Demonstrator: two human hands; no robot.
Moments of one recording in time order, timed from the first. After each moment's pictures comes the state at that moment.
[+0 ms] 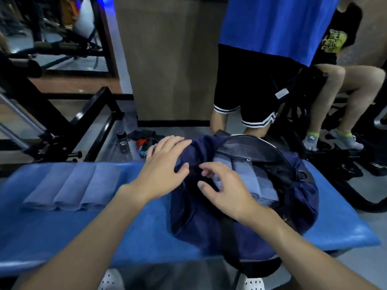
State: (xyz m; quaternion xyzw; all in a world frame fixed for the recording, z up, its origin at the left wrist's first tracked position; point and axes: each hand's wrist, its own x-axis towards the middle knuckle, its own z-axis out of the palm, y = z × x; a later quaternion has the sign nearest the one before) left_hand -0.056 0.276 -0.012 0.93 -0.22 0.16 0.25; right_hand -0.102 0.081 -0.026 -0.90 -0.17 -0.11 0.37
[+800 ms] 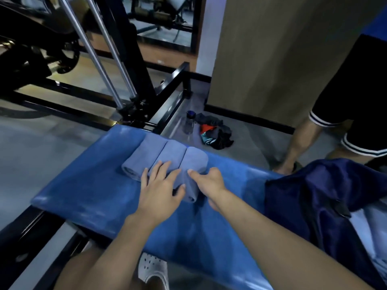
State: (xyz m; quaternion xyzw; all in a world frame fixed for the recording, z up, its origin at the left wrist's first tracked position) left_hand -0.074 0.498 -0.160 0.97 0.09 0.10 0.21; right_hand -0.003 0.368 -0.112 -0.80 0.09 0.21 0.55
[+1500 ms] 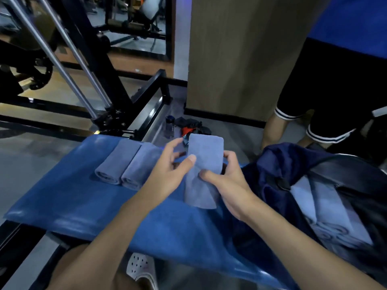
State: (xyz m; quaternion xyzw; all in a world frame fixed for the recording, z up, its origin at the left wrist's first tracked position) left_hand -0.071 0.413 -0.057 0.72 0.01 0.04 0.69; right_hand -0.060 0.247 -0.033 -0.69 -0.04 0.14 0.71
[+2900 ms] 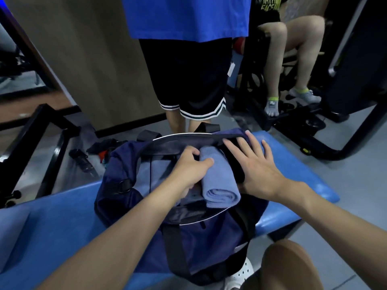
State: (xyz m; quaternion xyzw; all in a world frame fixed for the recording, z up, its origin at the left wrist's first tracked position) left_hand -0.029 0.037 -0.029 0.83 -0.01 -0.20 0.51; right_hand -0.092 -0.143 -0.055 -1.00 -0.03 -0.07 0.06
